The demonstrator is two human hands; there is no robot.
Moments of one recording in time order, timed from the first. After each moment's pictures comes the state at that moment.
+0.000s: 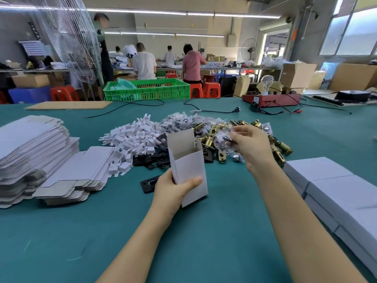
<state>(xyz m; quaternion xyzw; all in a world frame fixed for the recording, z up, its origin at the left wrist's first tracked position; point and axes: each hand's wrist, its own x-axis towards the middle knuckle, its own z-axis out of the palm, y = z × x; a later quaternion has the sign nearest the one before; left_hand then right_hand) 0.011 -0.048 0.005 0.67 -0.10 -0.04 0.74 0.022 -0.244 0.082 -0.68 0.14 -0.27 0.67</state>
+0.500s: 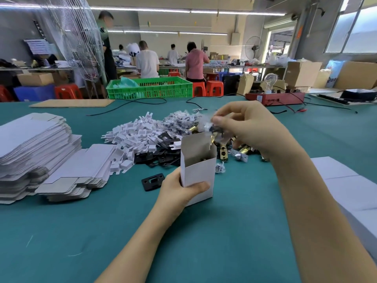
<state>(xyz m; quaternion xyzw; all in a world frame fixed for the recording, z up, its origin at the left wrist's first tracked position) 0.007 -0.053 0.007 0.69 -0.18 -0.05 0.70 -0.029 -0.218 0.150 -0.85 -0.07 -0.17 0.49</state>
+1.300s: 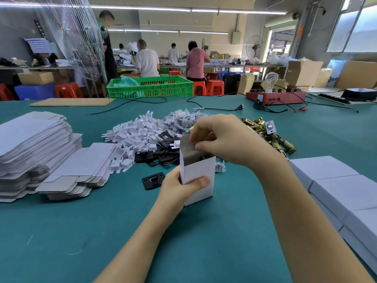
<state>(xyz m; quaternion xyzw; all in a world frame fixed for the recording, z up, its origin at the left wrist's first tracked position) 0.009 -0.053 0.005 0.66 -0.19 -0.05 0.72 -0.027 -0.186 0.144 -0.94 -0.16 -0.13 0.26</state>
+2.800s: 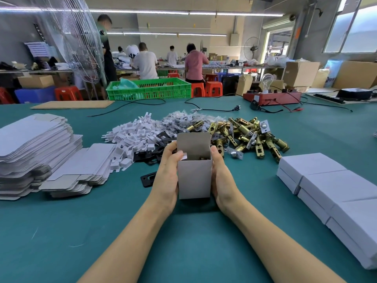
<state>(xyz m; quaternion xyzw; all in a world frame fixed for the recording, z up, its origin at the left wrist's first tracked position) 0.008 -0.061 0.028 0.51 -0.15 -0.05 0.84 -0.015 -0.179 0.019 -0.58 -0.03 -0.07 0.81</state>
